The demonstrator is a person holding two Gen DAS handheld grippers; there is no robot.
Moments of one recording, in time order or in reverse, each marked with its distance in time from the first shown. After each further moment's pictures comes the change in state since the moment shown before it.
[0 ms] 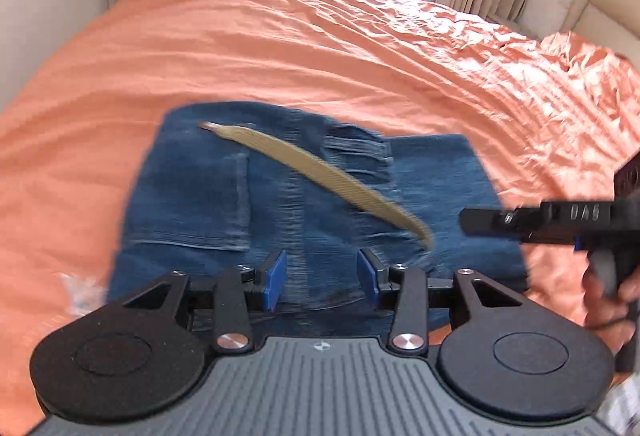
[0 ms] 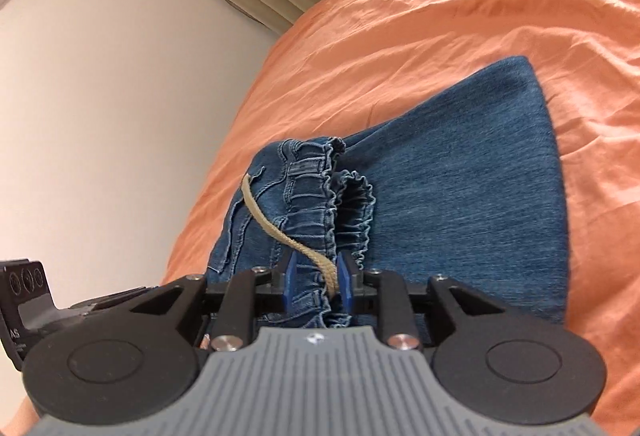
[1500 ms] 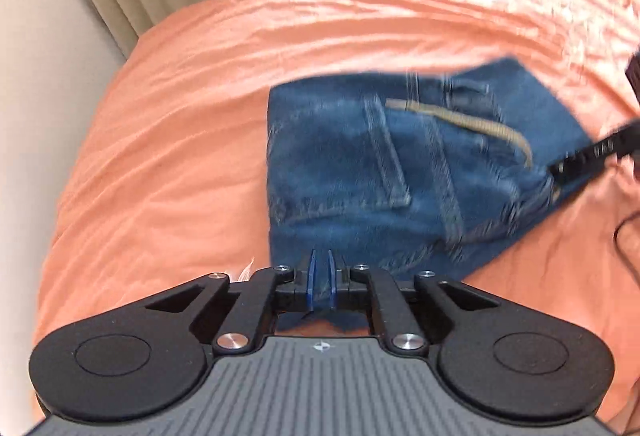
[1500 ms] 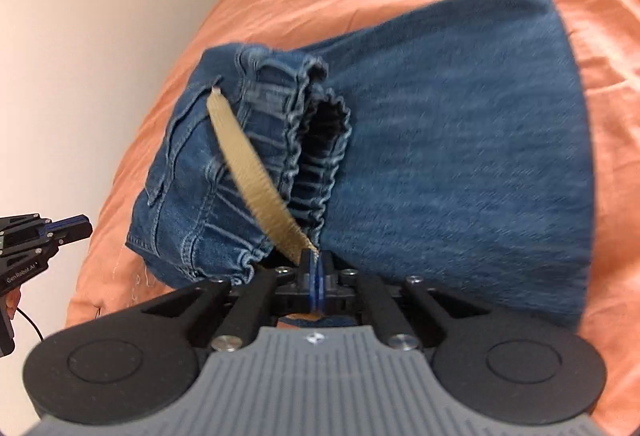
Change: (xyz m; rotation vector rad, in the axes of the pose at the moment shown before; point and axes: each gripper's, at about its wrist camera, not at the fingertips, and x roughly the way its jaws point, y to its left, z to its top) left arm -0.051 0.048 -0.008 0.255 0.065 0.161; right arm 0.030 0.019 -0.005 -0.153 0.181 -0.192
